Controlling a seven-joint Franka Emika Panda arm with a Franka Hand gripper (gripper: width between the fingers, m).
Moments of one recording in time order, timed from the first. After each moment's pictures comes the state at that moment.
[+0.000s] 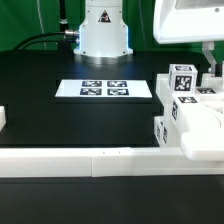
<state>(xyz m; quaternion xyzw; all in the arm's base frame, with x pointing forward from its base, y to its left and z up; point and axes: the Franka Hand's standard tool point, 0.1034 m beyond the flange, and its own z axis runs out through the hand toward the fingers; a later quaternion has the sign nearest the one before) 0.638 0.122 0.118 -0.96 0.25 -0.09 0.06</state>
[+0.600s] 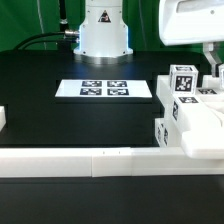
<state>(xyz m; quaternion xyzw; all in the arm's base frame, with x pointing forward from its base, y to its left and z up) 0.638 0.122 0.117 -0.89 0.43 -0.08 0.09</state>
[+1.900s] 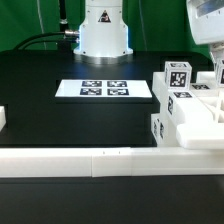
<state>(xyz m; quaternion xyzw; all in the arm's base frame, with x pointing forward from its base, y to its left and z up) 0.623 0.125 0.113 -0.71 0.69 -0.03 0.15</state>
